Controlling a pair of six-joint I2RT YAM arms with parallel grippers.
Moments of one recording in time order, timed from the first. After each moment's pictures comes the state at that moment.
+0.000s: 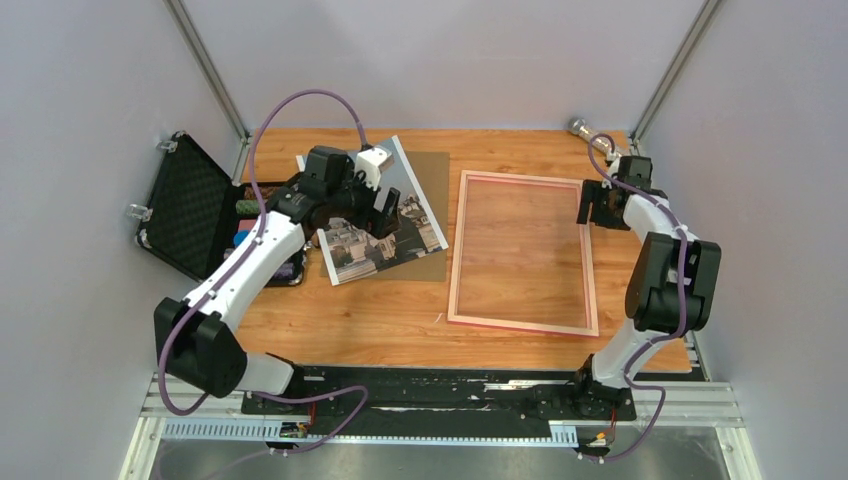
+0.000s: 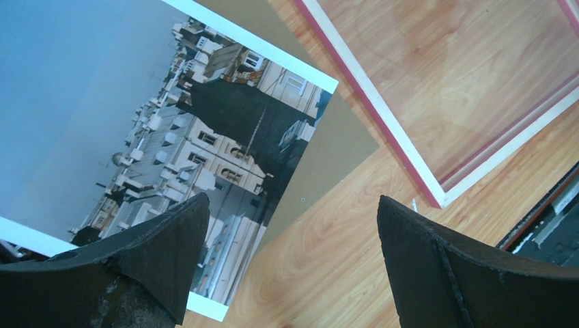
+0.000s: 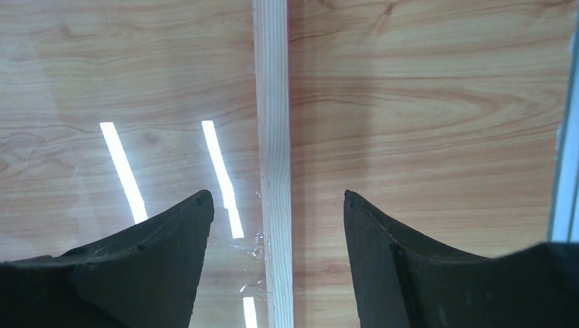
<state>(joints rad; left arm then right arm) -0.40 1.40 1.25 -0.56 0.37 0.10 -0.21 1.73 1.21 -0.41 -0.09 -0.04</state>
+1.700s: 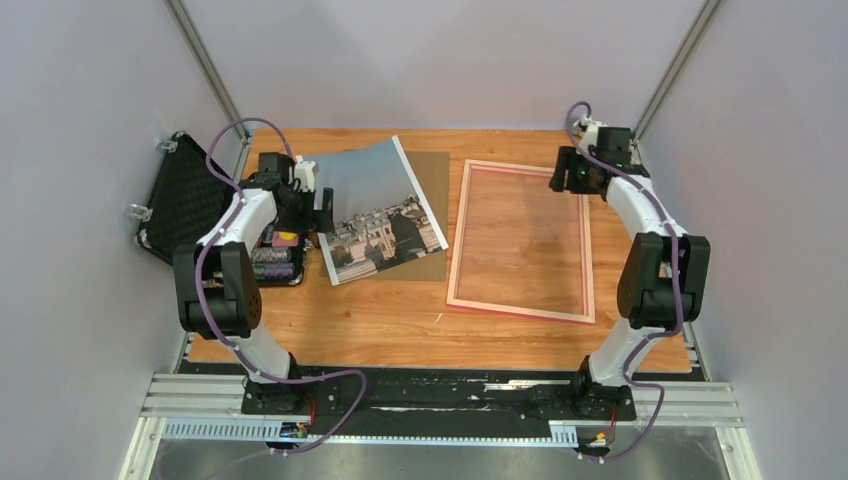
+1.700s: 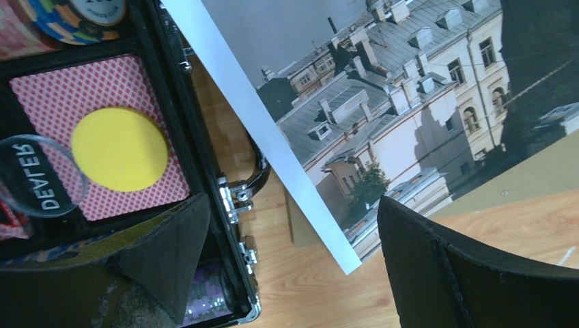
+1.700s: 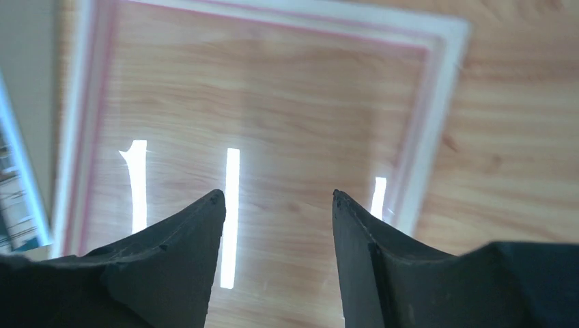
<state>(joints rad) 0.03 1.66 1.22 -0.65 0.24 0.10 -0.12 1.79 1.37 -0.38 -0.22 0.02</state>
